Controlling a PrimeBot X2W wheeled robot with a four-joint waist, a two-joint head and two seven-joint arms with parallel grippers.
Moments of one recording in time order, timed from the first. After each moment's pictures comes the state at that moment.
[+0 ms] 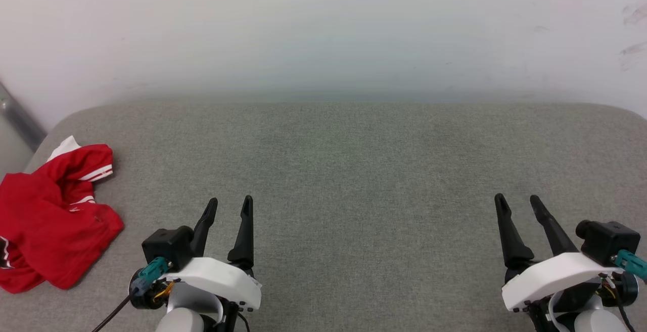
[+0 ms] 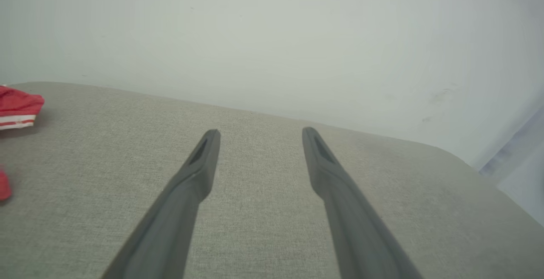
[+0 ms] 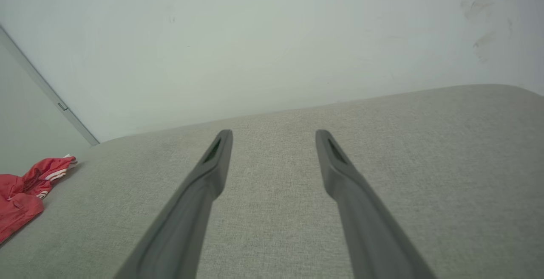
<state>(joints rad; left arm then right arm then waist) -0.14 0.06 -0.13 0.28 -0.37 -0.07 -0.18 -0.07 -0.05 -0.03 0.15 0.31 0.13 -0.04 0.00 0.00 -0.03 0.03</state>
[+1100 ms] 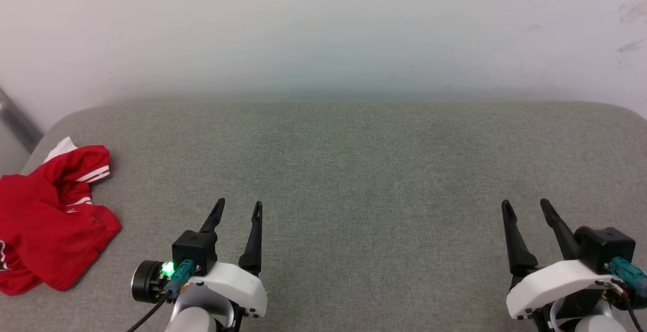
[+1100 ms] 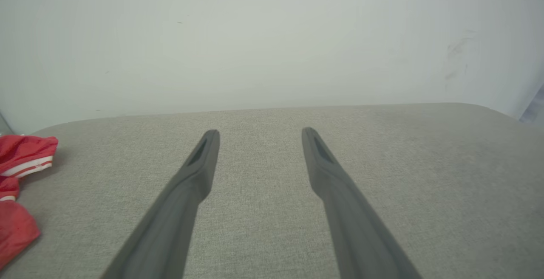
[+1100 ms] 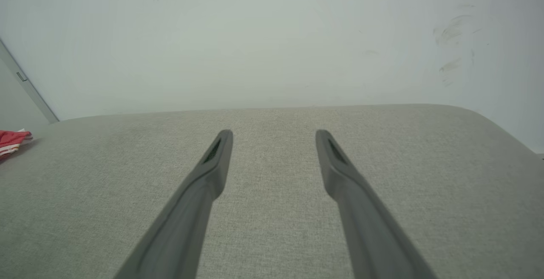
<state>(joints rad) -0.17 0.06 -0.15 0.37 -0.15 -0.04 -0.25 -0.05 -0.05 -0.05 0.15 0.15 0.13 -0.07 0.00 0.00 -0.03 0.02</state>
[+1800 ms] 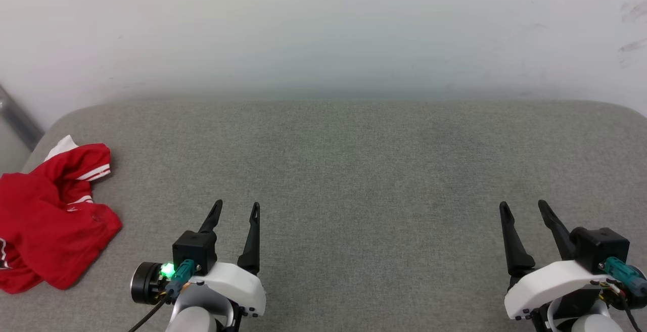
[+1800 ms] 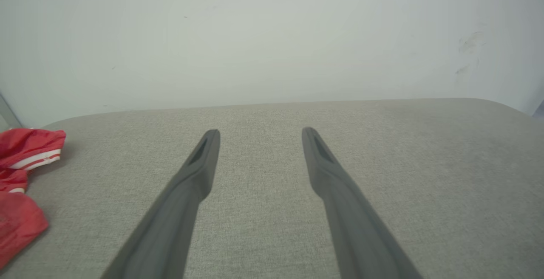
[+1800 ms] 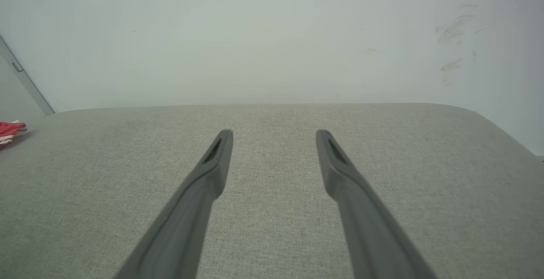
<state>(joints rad) -0.19 0.06 -0.15 0.41 -0.13 -0.03 -0.26 -0.06 -0.05 -0.05 0.18 0.12 0.13 -0.09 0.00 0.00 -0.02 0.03</state>
